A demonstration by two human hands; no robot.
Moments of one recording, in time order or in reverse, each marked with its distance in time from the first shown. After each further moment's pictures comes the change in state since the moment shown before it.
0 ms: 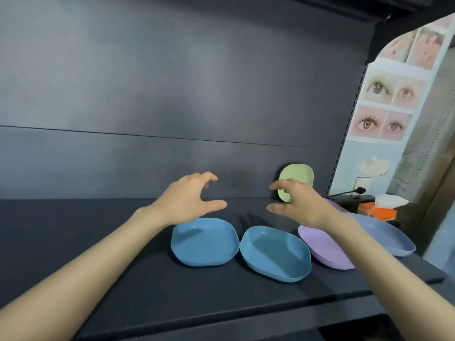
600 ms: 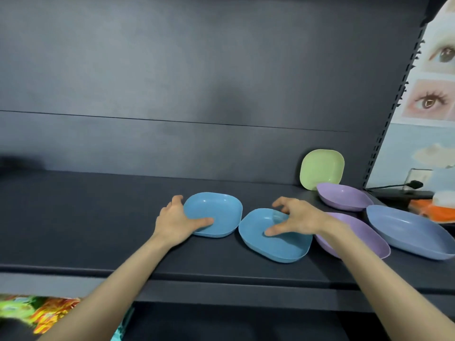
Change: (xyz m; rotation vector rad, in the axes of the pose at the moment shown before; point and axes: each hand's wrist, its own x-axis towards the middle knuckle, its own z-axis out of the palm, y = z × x) left_hand -0.058 -0.006 0.073 -0.275 0.182 -0.727; right_hand -0.001 0.050 0.050 0.212 -0.414 0.010
